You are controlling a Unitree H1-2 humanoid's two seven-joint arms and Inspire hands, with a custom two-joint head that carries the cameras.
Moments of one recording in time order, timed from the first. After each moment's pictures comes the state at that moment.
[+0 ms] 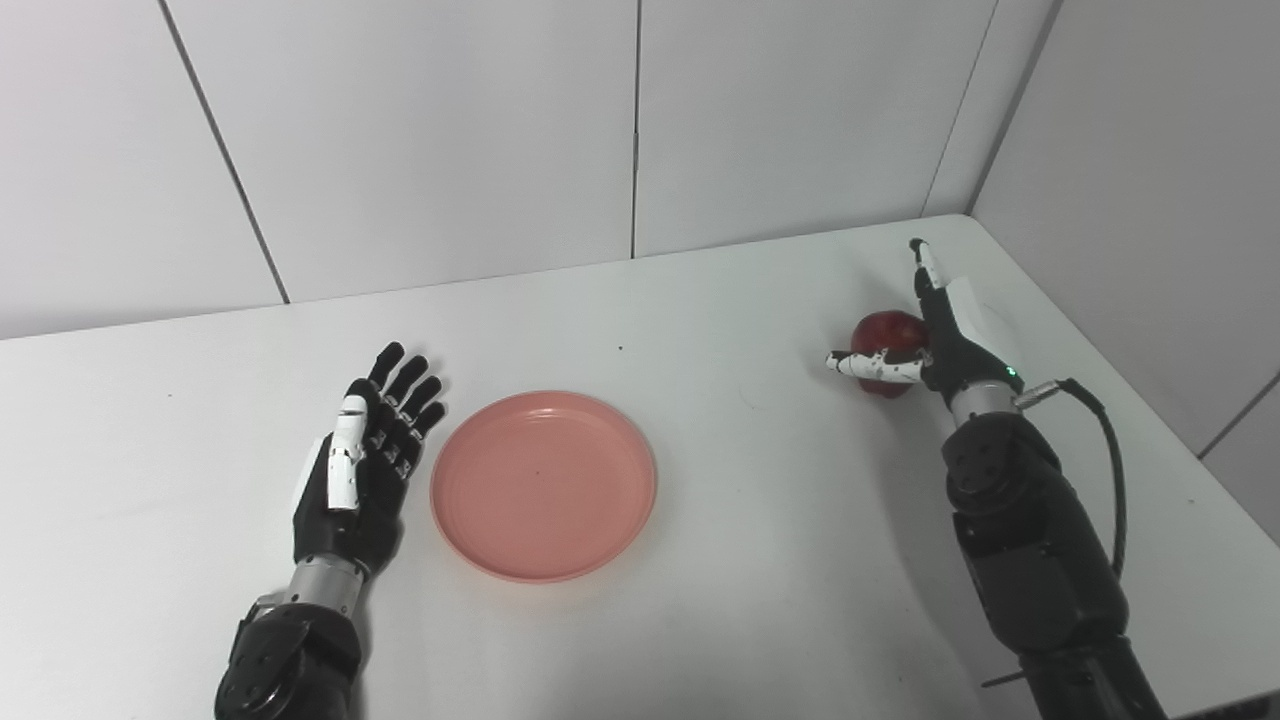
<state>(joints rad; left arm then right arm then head) -0.30 -0.02 0.02 0.23 -0.30 0.10 -0.24 -0.29 -0.35 -0.12 -0.01 -0.67 0.47 0.07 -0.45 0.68</state>
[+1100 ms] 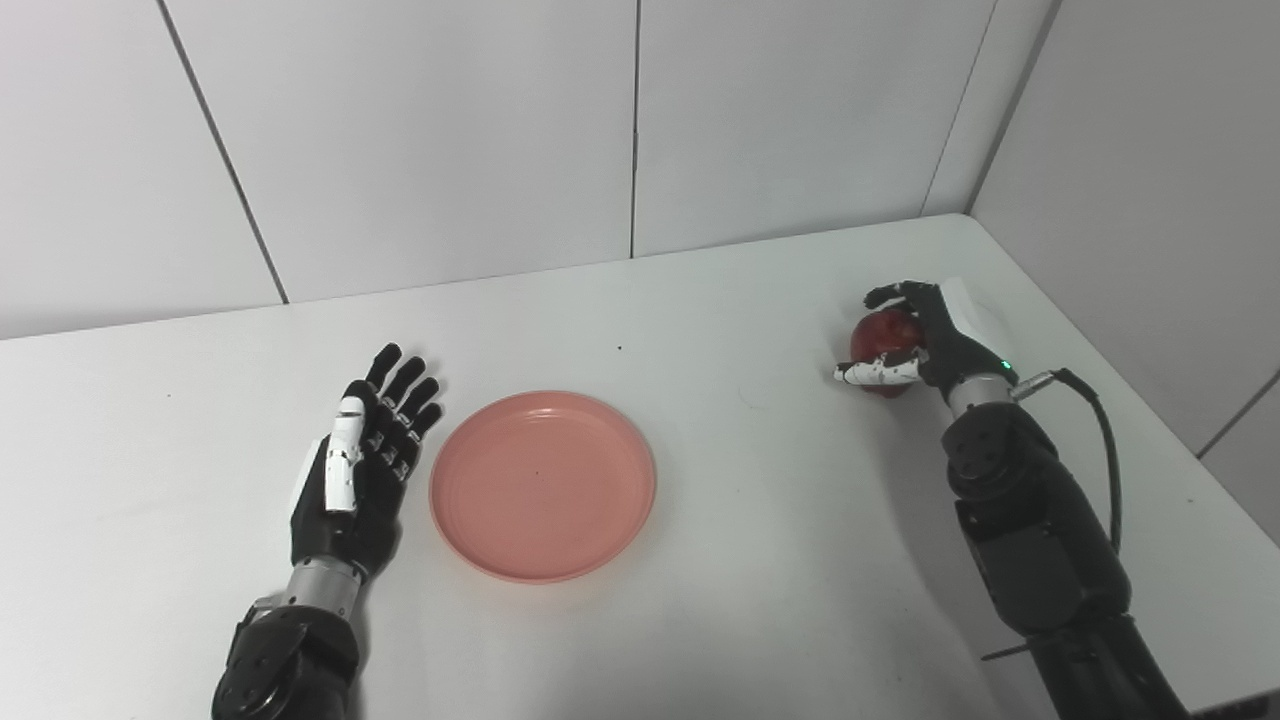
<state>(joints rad) -0.29 -0.02 0.03 0.22 -0.30 0.10 -0.24 -0.31 -0.41 -0.07 0.05 -0.63 0.47 0.07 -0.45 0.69</state>
